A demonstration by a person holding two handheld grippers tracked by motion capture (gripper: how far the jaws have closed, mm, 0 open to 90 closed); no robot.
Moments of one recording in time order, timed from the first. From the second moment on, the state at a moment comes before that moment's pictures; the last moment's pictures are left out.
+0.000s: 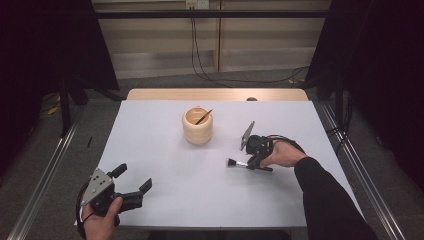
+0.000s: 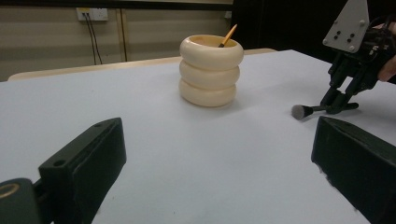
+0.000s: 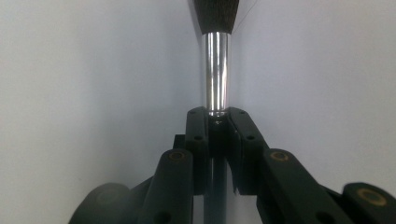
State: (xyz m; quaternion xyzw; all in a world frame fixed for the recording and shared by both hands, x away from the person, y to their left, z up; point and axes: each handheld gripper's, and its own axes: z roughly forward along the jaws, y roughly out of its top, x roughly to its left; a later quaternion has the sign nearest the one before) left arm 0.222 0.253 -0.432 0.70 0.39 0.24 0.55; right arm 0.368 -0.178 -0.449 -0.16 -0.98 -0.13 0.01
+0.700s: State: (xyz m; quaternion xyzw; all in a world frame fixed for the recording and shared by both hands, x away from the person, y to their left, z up) left arm 0.223 0.253 -0.432 0.70 0.39 0.25 0.55; right arm 0.362 -0.200 -0.437 -0.24 -0.96 -0.17 -0.02
